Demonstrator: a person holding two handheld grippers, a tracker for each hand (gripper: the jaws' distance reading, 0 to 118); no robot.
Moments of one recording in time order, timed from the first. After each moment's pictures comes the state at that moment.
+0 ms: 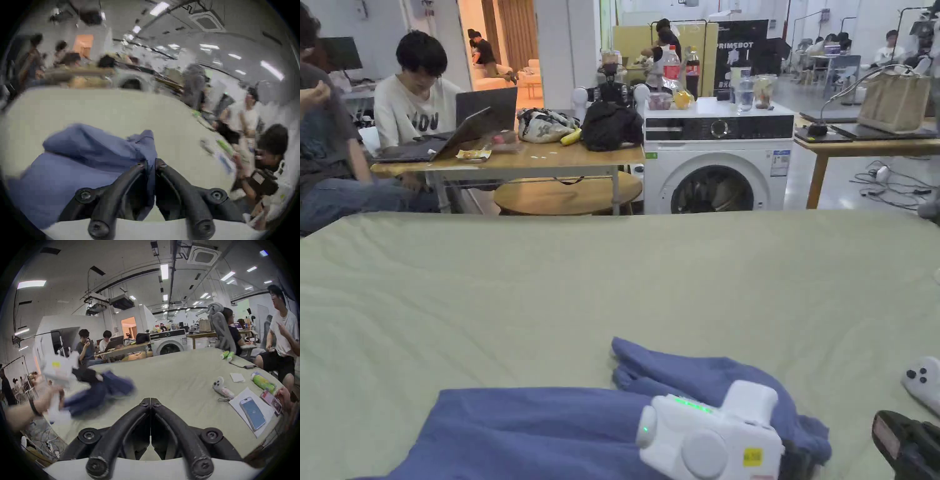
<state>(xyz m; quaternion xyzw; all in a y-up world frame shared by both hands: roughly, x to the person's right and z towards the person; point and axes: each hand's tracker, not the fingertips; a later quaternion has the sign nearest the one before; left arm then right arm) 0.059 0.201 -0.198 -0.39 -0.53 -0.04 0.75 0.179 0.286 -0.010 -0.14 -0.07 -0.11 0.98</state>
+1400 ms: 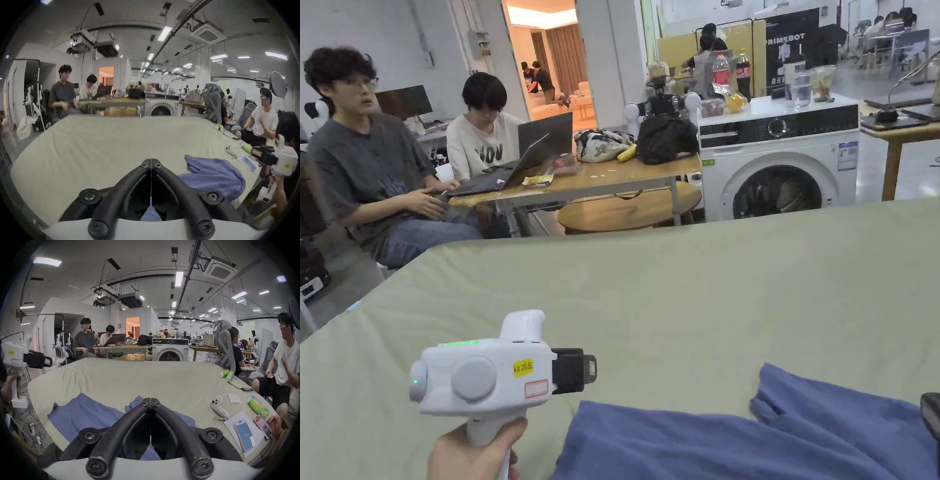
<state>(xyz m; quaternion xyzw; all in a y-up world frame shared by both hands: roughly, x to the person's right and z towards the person) -0.245 0.298 -0.316 -0.37 -0.23 0.02 0.90 0.157 0.274 -0.049 -0.14 -0.05 -0.05 0.99</state>
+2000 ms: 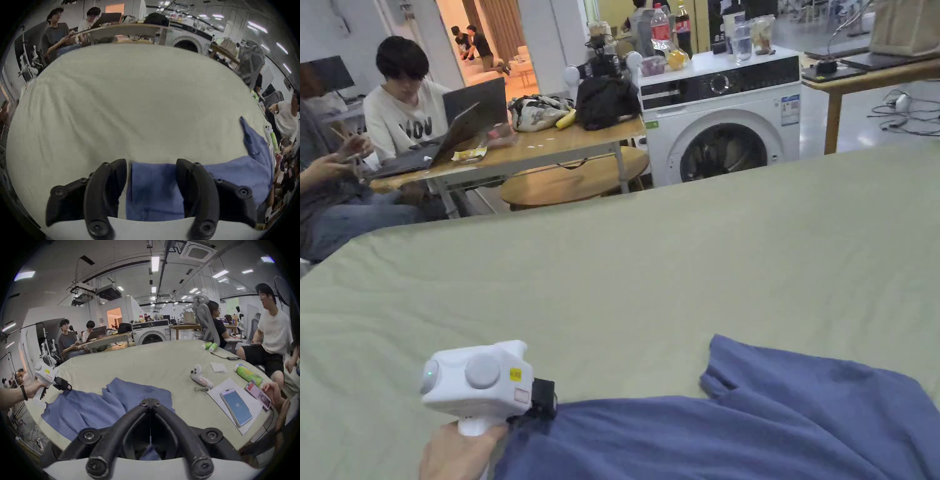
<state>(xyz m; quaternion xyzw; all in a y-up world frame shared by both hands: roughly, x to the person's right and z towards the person) -0.207 0.189 -0.421 -0.49 -0.16 -0.06 0.85 0.218 0.244 -0.013 -0.21 -0.15 -0.11 0.96</state>
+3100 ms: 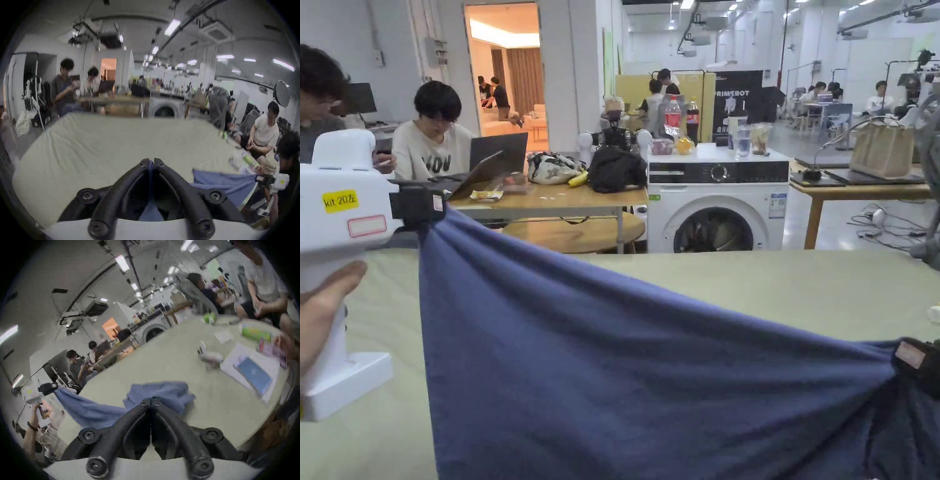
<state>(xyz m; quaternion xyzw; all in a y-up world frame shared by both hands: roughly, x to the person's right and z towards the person) -0.315 0.516 -0.246 -0.09 -0.20 0.04 0.97 0.236 0.369 -0.054 -0.09 -0.06 -0.22 0.97</state>
